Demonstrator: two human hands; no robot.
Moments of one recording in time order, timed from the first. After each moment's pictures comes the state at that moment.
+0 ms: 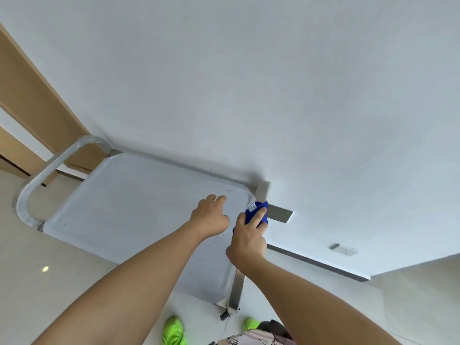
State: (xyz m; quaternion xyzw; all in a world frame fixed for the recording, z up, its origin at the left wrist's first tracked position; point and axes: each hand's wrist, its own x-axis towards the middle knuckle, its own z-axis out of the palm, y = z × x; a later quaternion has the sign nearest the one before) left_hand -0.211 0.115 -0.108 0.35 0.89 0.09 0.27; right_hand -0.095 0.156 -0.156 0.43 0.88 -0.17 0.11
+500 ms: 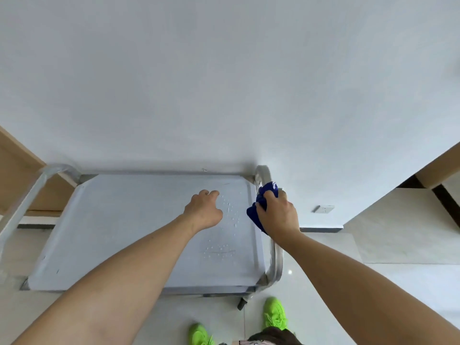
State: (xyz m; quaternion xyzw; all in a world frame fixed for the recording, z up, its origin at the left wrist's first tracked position) left_hand -0.295 0.050 -0.099 0.49 0.82 0.06 0.30; right_hand -0.101 0.129 -0.109 0.55 0.82 -0.15 -0.06
